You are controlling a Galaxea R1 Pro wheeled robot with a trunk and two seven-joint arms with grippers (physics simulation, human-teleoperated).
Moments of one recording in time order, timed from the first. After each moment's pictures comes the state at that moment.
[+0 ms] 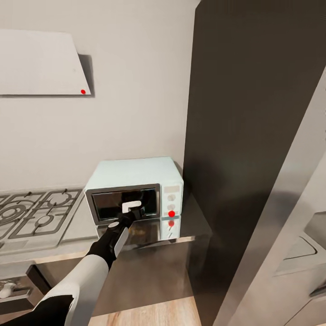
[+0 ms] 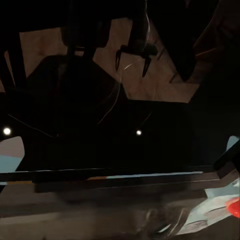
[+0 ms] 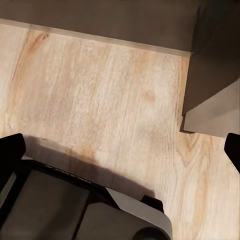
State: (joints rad) left arm -0.82 -0.17 0.13 -0.53 0.00 0.05 0.00; right arm -0.04 0.05 0.46 -0.45 -0.05 -0.22 -0.11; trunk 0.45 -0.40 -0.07
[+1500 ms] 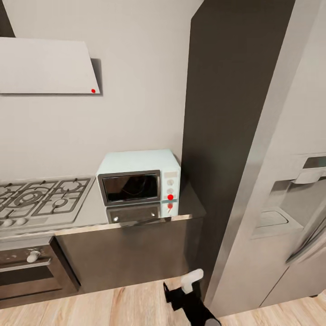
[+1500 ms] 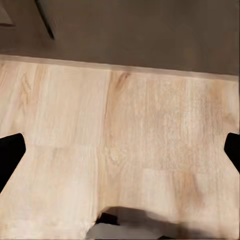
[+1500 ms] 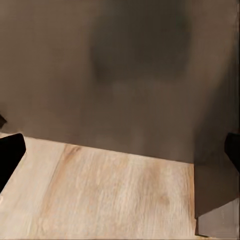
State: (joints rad) left arm 0.23 -0.10 0.22 -0.99 0.01 -0.13 0.00; right arm -0.04 0.03 0.46 -1.33 -0.05 0.25 -0.12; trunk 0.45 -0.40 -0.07
